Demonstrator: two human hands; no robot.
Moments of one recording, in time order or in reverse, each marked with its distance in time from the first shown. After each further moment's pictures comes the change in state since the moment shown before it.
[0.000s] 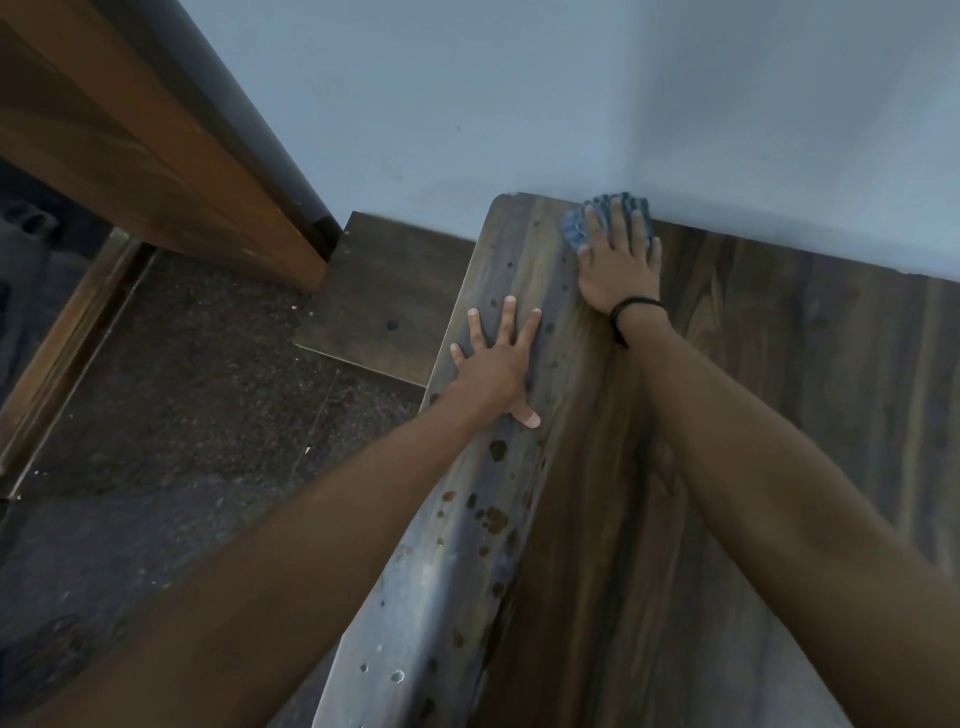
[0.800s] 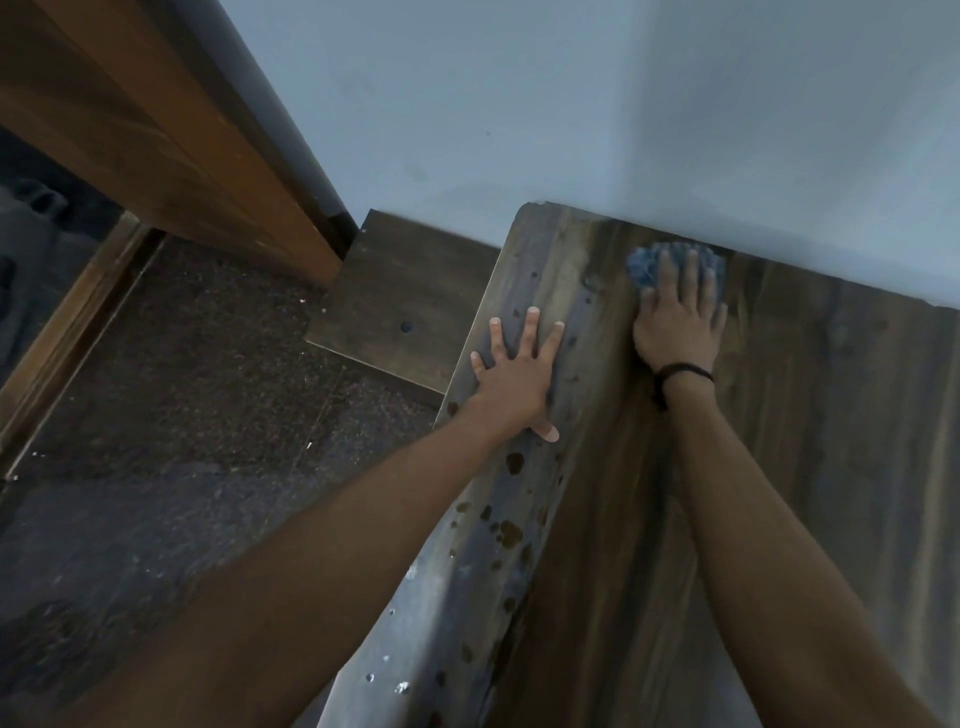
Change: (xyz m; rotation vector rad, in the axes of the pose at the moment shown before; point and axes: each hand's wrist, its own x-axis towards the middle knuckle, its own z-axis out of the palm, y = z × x) left_hand 0.001 -0.004 0.004 -0.029 0.030 0.037; right_hand -0.041 0.025 0.003 0.106 0.081 0.198
